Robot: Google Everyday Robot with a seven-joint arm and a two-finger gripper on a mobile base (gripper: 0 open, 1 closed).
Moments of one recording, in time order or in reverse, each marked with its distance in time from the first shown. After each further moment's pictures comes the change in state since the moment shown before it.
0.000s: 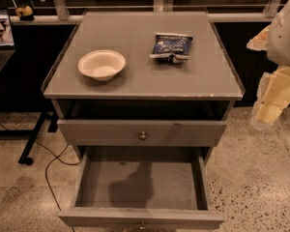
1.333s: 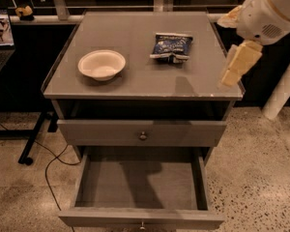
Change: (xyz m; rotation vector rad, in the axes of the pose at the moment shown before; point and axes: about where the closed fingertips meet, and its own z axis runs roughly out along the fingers) arm -0.051 -0.091 0.037 0.057 -0.250 -0.081
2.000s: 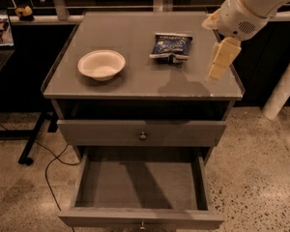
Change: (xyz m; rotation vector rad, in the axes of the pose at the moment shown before) arm -0.007 -0.033 0.042 -0.071 0.013 -0.029
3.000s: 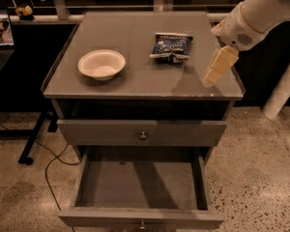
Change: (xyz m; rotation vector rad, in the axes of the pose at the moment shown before) arm 0.029 -0.018 0.022 0.089 -0.019 0.155
